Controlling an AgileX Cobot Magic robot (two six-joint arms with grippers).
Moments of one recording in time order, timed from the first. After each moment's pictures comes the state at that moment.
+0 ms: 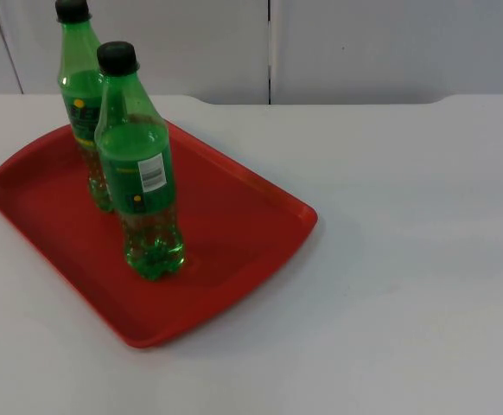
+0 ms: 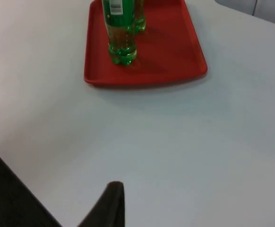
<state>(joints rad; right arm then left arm) 0.77 0.00 -0.52 -0.04 1.08 0.02 -0.52 0.00 -0.50 -0.01 1.08 0.02</state>
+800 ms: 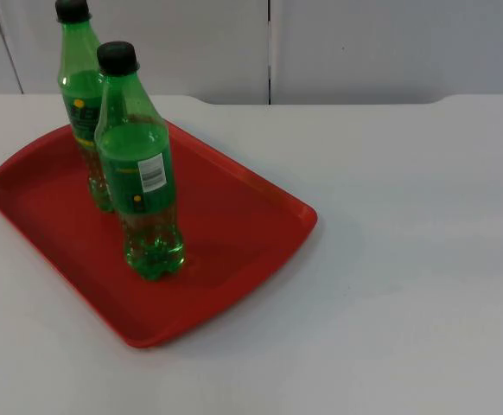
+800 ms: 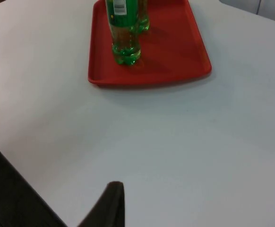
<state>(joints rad) 0.76 0.00 -0.52 -0.03 1.08 0.03 -0.52 0.00 -0.50 -0.01 1.08 0.02</state>
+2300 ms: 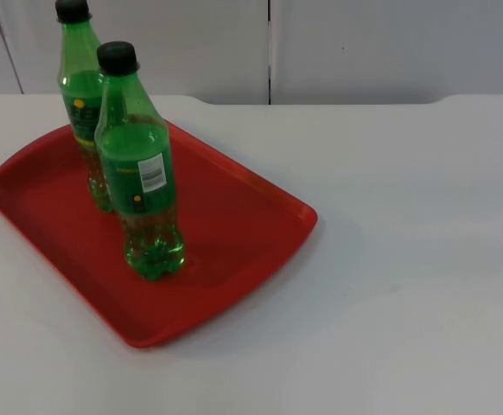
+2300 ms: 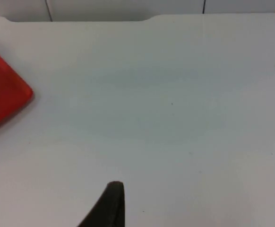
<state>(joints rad) 0.08 0.00 -0.52 -0.02 1.08 0.03 -0.52 0.00 -0.50 -0.01 1.08 0.02</state>
